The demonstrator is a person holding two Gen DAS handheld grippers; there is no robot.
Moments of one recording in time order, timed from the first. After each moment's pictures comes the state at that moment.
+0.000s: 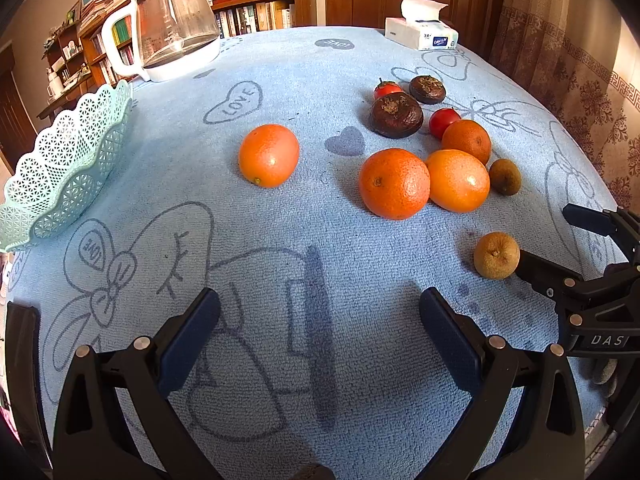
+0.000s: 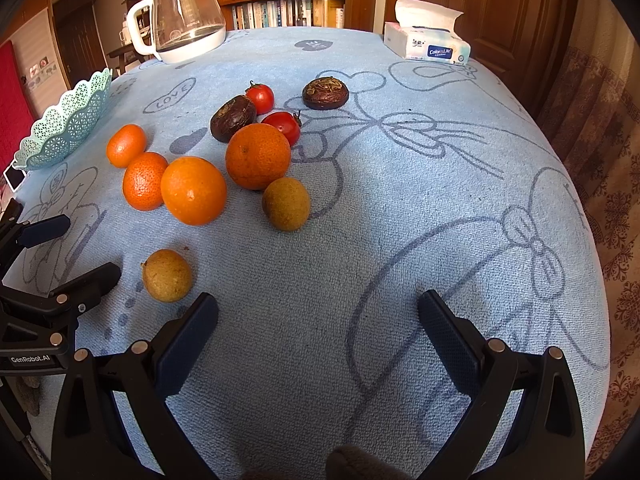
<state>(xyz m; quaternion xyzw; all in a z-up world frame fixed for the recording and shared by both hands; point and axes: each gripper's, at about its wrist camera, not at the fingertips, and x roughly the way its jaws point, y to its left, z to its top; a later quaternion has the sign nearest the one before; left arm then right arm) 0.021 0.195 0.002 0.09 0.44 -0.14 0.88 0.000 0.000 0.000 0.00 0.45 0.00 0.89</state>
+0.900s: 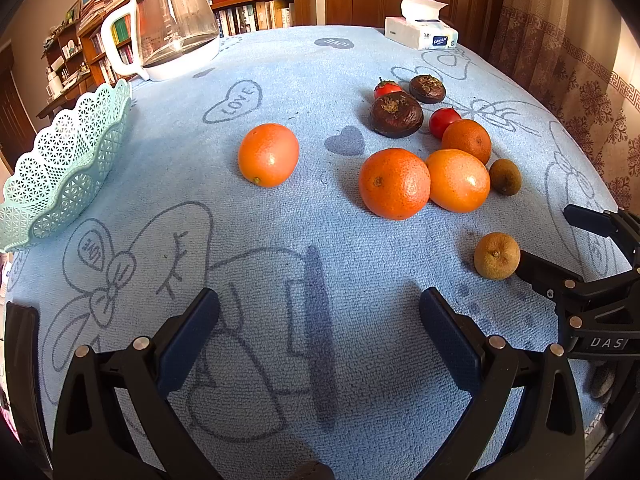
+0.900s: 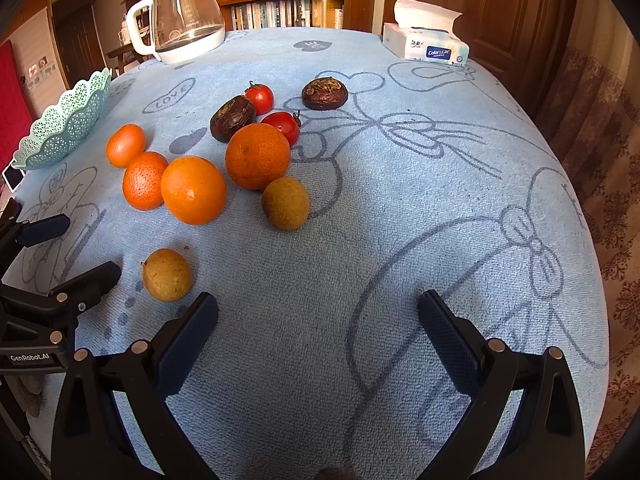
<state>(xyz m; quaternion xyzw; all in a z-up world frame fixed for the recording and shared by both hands) 0.023 0.195 0.002 0.09 0.44 -0.14 0.88 -0.001 -0.002 0.000 0.00 0.45 0.00 0.89</state>
